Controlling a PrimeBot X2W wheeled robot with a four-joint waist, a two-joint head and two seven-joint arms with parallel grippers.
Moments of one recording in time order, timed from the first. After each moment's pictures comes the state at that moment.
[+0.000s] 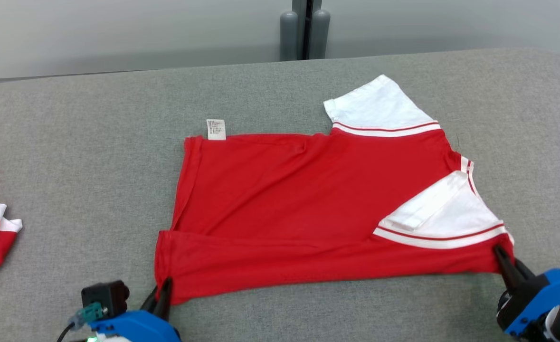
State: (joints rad) left arm -0.01 0.36 -0.44 0.13 -0.70 0.20 0.13; right arm -0.04 -0.05 -0.28 0.05 0.36 0.13 0.45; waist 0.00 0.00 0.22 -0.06
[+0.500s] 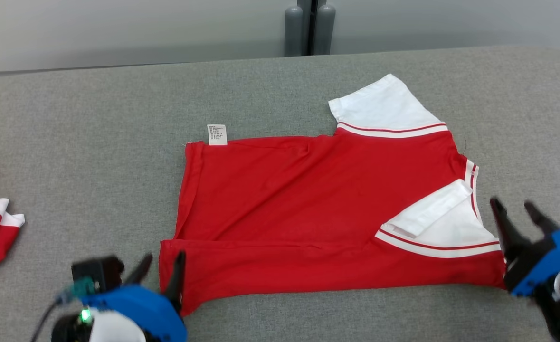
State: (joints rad) left arm 0.00 0.39 -0.43 -0.06 -0.72 0.26 0.22; right arm -0.10 -0.05 -0.27 -0.09 0.28 0.13 0.51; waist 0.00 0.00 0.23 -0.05
